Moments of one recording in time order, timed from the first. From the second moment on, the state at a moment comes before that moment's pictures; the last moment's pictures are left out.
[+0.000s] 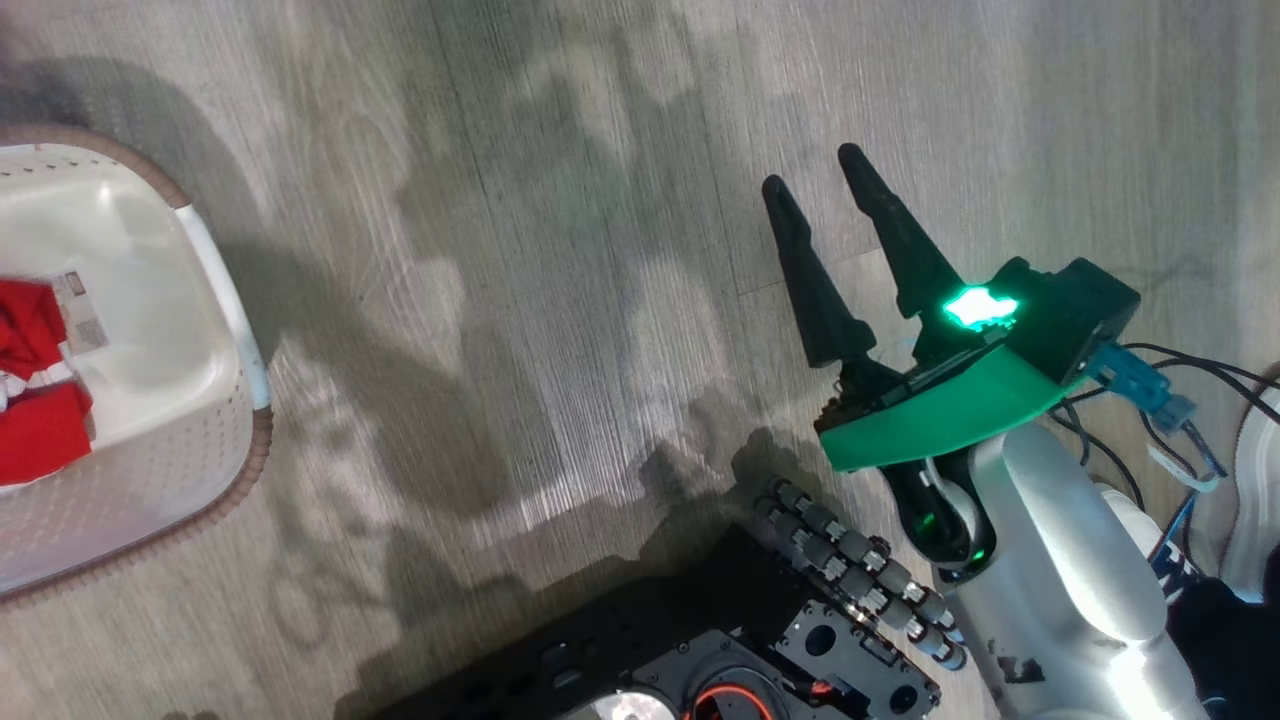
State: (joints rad) left arm -1.75 0.66 -0.40 0.93 -0.26 -0.13 -0.23; right arm -0.41 -0.05 0.33 0.13 0.46 0.13 -0.25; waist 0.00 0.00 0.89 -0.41
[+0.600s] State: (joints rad) left arm -1.85 0.64 -0.39 0.99 -0.25 -0.11 -0.26; right arm -0.41 -0.05 0.36 0.13 0.49 0.13 -0.25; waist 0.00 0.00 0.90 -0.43
